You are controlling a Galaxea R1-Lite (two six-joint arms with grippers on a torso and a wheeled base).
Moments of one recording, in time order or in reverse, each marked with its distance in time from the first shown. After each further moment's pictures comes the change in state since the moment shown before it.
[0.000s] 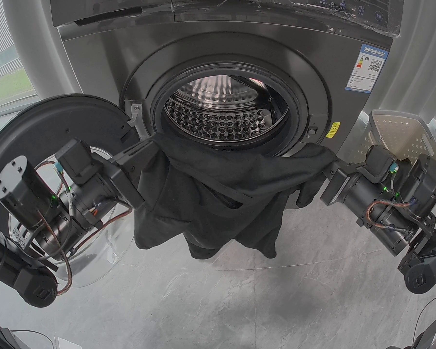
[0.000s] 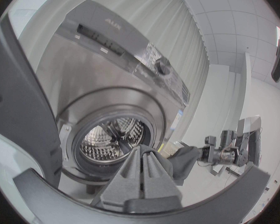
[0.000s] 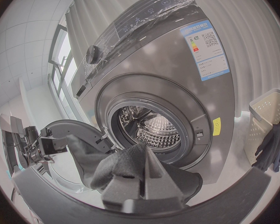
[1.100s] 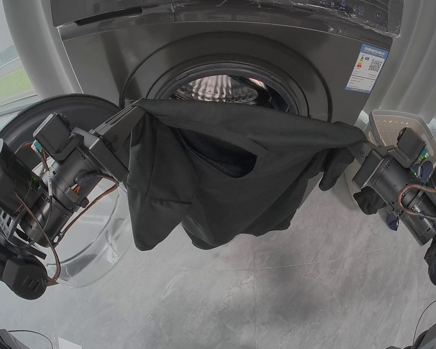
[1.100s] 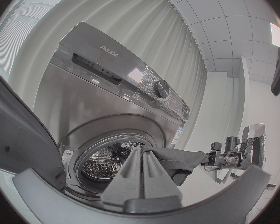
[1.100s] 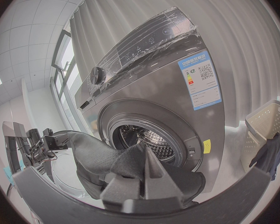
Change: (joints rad) left arm 0.011 -0.067 -0.064 0.003 0.024 -0.003; right arm -0.052 -0.161 0.002 0.088 0.034 -0.014
